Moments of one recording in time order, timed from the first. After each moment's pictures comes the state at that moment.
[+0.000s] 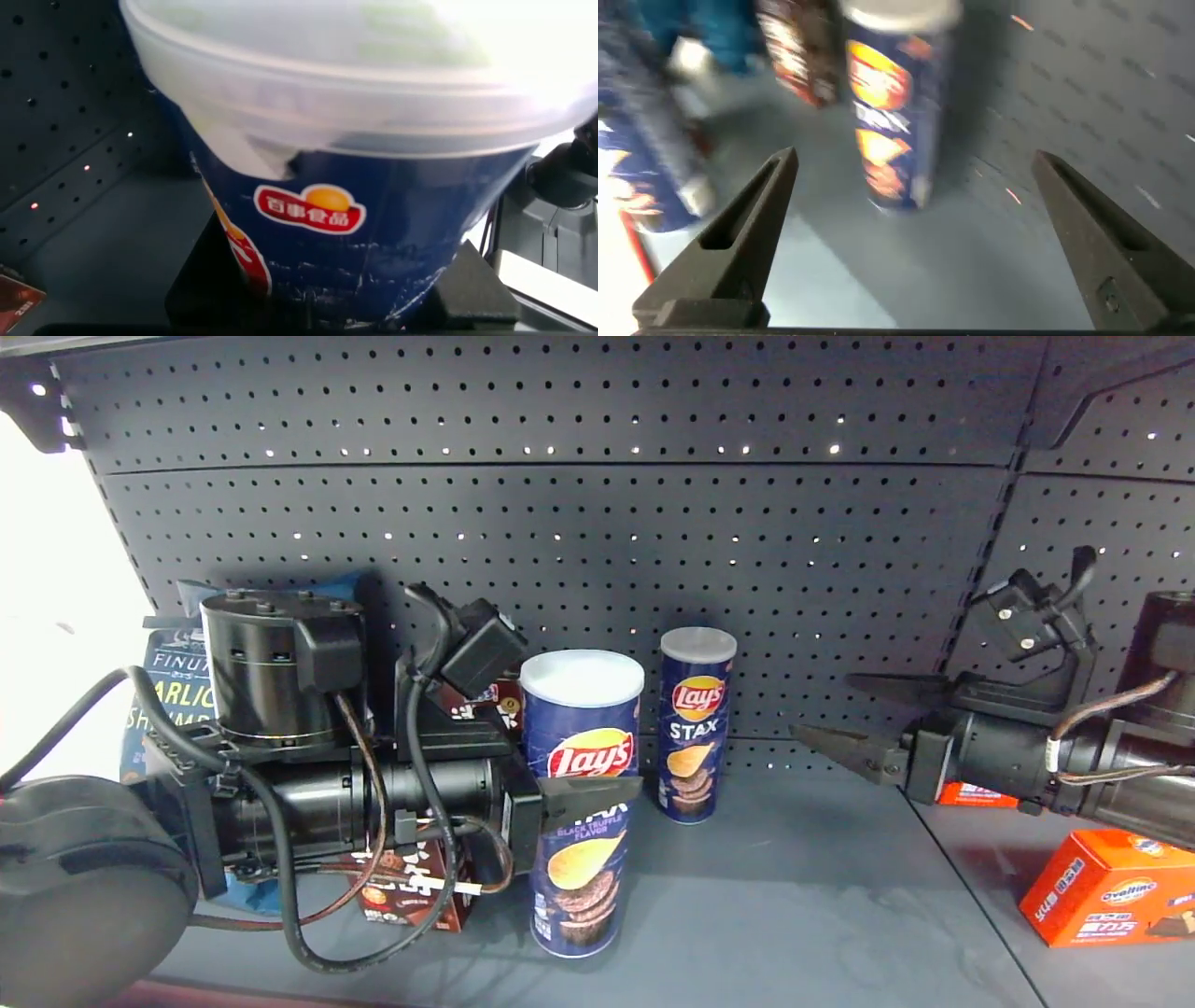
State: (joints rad) left arm -0.56 1.62 -0.82 -0.55 -0.55 0.01; right arm 0.39 1.50 -0.71 -0.68 0.39 -0.07
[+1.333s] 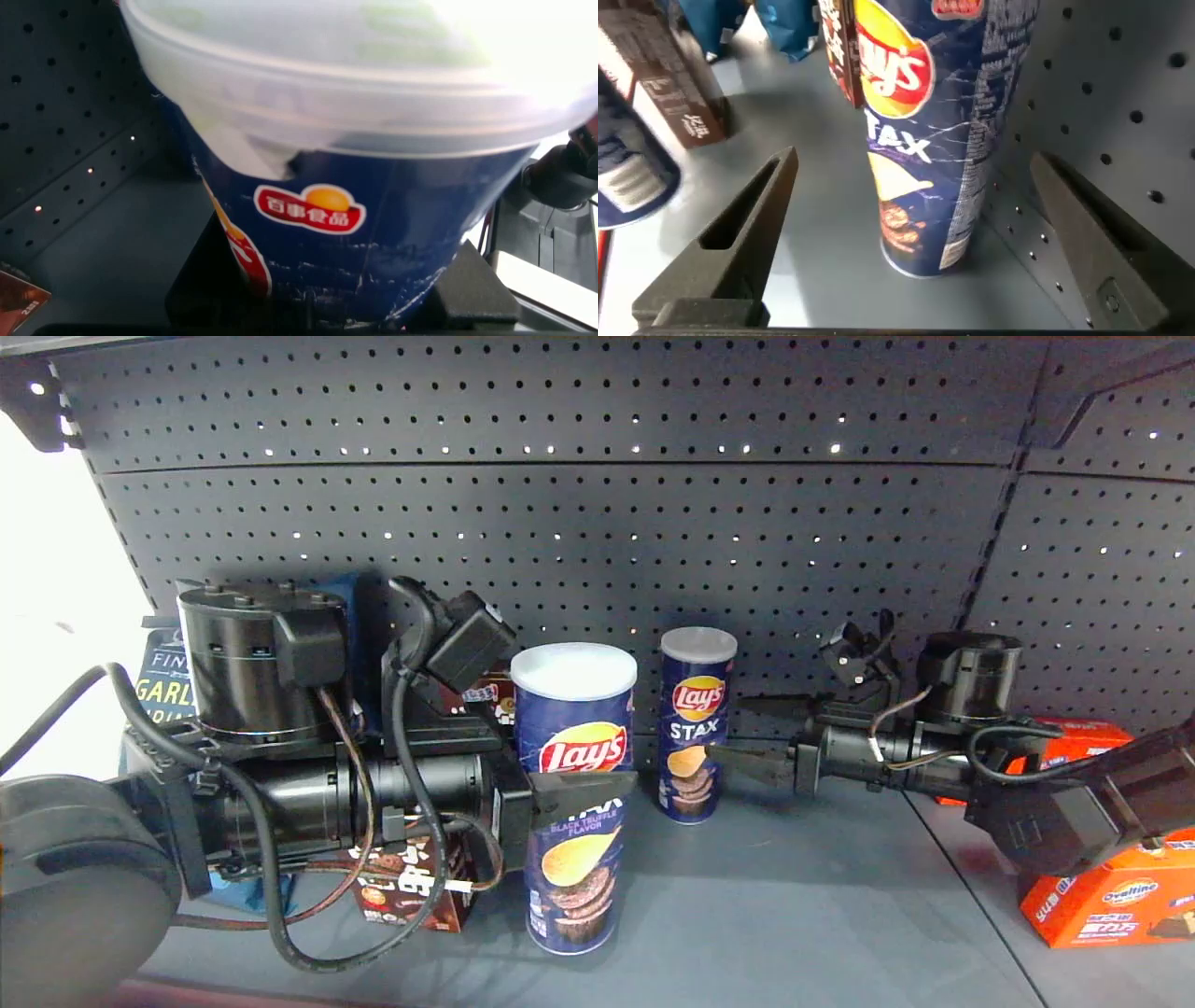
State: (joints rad) left arm -0.55 1.61 -0.81 -0.55 -0.56 0.01; right arm 0.35 1.92 -0.90 -0.88 0.70 -0.10
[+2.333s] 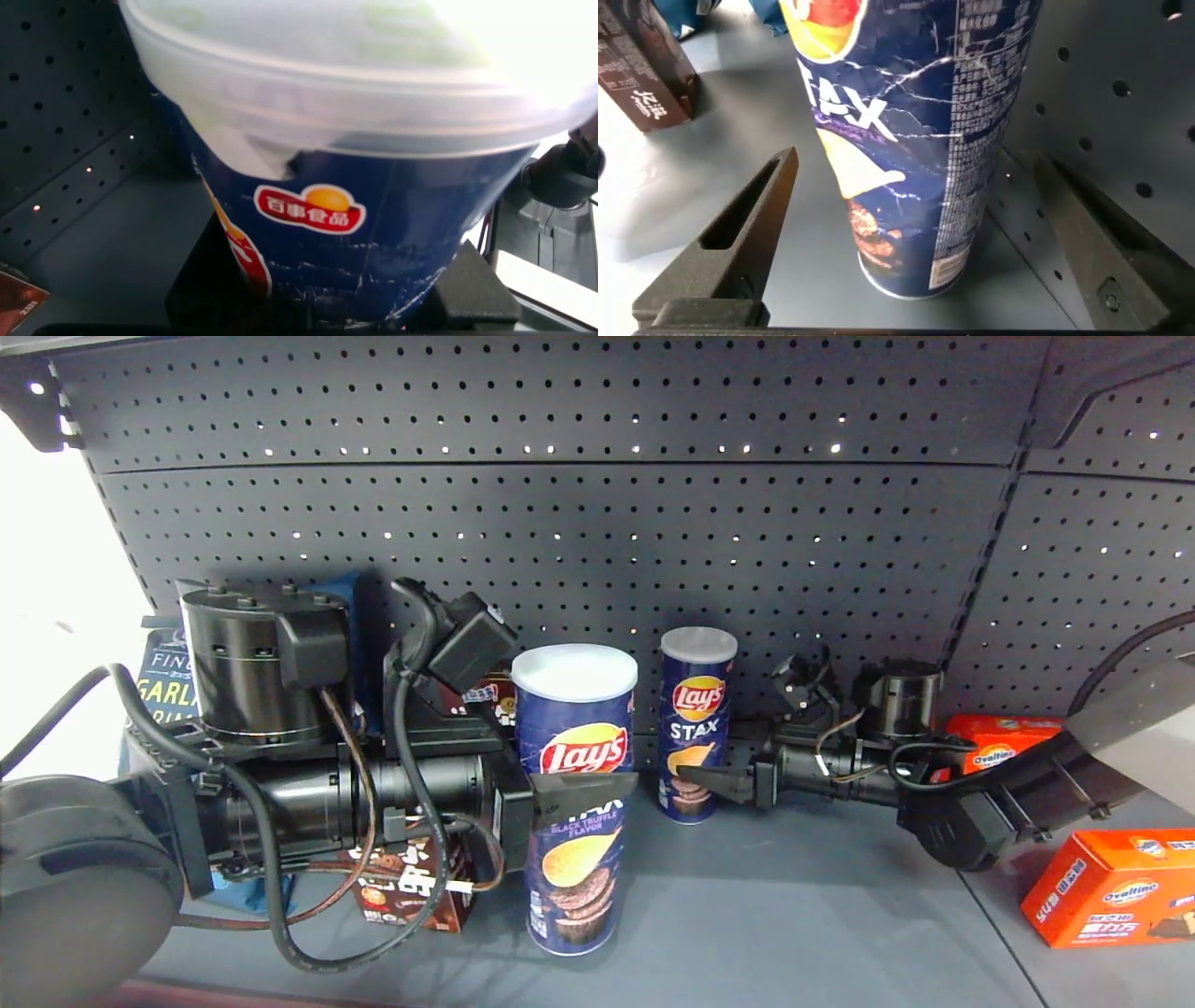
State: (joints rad) left arm -0.55 1.61 -0.81 -0.55 -0.56 0.01; right arm 0.36 2.09 -1.00 -0.91 0.71 -0.10
